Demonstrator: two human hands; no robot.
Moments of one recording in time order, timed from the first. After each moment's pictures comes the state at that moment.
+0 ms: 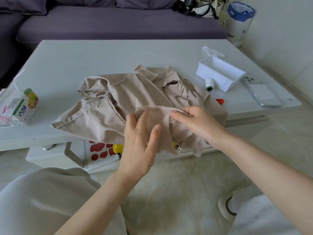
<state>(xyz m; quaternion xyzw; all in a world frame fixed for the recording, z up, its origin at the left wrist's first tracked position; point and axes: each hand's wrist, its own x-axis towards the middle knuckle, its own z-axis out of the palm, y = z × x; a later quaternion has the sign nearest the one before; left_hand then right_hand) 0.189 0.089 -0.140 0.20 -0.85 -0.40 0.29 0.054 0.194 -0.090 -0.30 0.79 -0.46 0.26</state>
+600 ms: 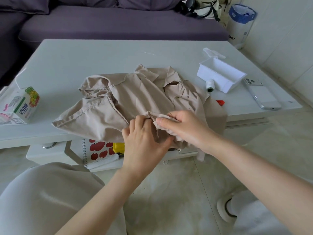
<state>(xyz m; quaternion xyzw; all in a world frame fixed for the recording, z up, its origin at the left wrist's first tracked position) 0.174 0.097 -0.144 0.27 -0.90 -0.22 0.27 0.074 0.183 -0.086 -0.34 0.74 -0.47 0.35</state>
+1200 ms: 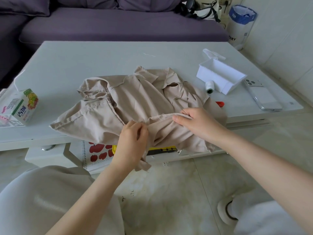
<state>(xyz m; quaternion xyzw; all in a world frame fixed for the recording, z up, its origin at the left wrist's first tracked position) 0.176 0.069 -0.145 0.29 -0.83 -0.42 0.22 0.031 0.195 -0.101 -0.38 0.83 -0.36 0.19</state>
